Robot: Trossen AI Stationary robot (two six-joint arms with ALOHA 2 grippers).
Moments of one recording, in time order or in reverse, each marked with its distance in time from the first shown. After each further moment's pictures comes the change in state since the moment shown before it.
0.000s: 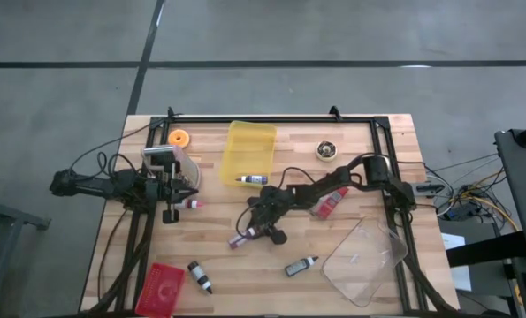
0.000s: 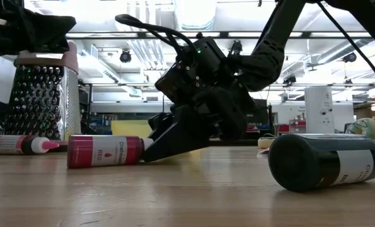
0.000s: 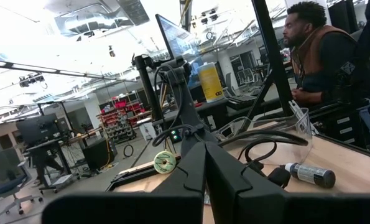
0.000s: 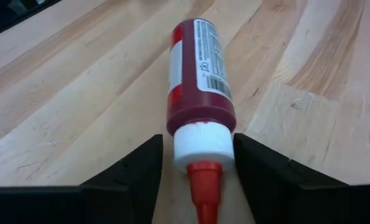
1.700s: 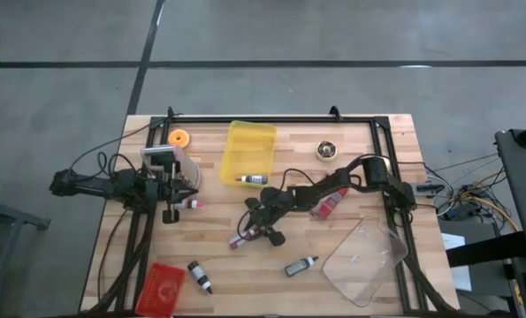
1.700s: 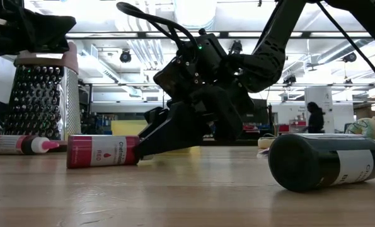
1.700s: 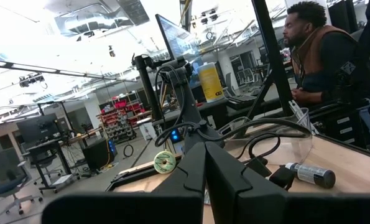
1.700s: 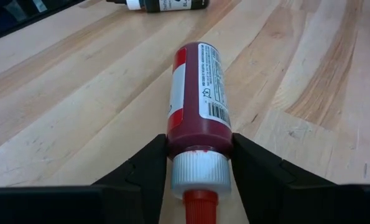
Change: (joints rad) left arm 0.000 0.000 0.000 0.000 0.000 0.000; right arm 0.010 0.004 0.003 0.069 0.015 -0.026
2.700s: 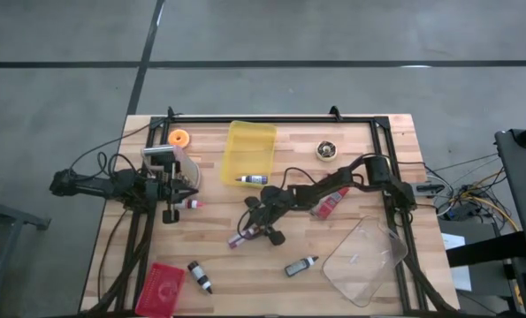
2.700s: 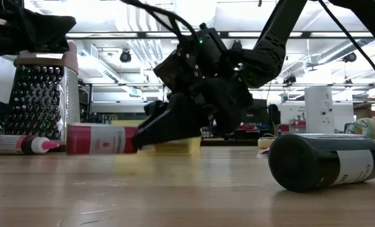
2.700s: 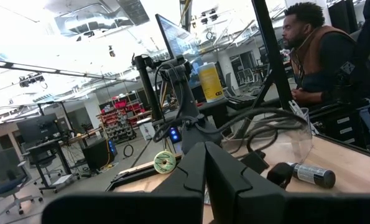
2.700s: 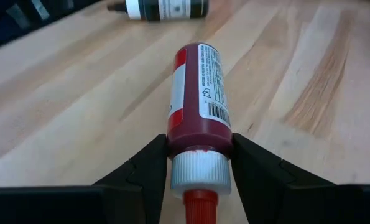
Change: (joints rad) left arm 0.000 0.000 0.000 0.000 0.000 0.000; right arm 0.000 -0.029 0.000 -0.005 0.002 0.000
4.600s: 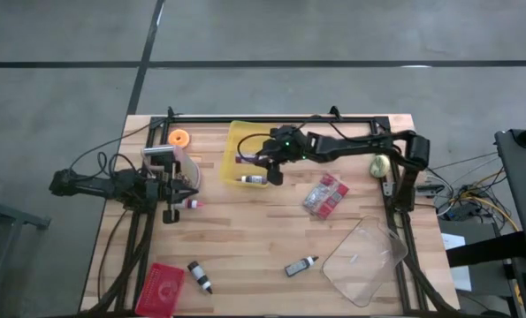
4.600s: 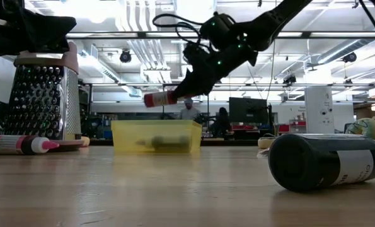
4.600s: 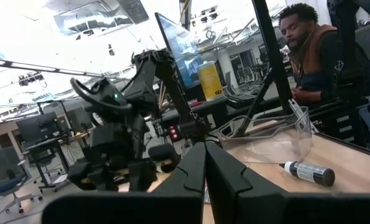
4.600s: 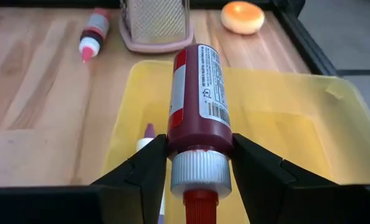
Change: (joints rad) left arm 0.000 0.006 0.000 0.000 0.000 0.000; right arm -0.341 -0.362 0.010 -0.426 0.331 0.079
